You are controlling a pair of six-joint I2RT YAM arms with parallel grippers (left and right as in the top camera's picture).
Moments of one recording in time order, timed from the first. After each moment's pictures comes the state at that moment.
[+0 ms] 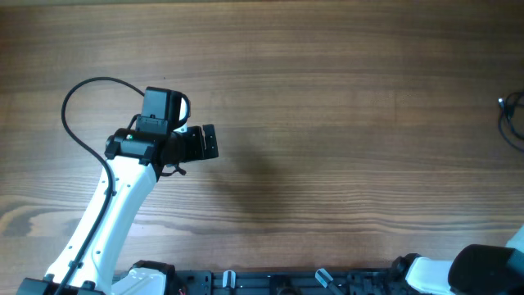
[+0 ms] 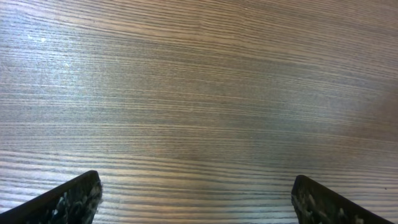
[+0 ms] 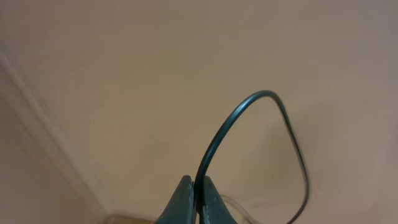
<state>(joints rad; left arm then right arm) -0.18 1.33 0.98 -0.83 0.07 -0.32 -0.57 1.53 1.68 -0.28 0.66 0.31</state>
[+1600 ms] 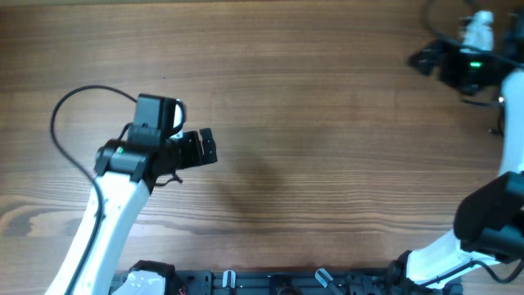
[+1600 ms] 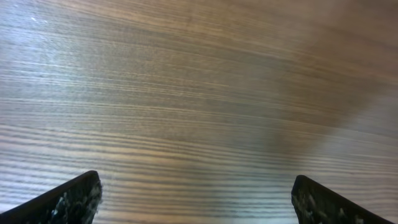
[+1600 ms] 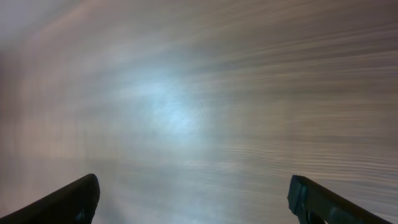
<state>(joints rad) -0.18 1.20 0.98 -0.91 0.11 -0.37 -0.29 1.80 1.68 -1.06 -0.54 -0.04</state>
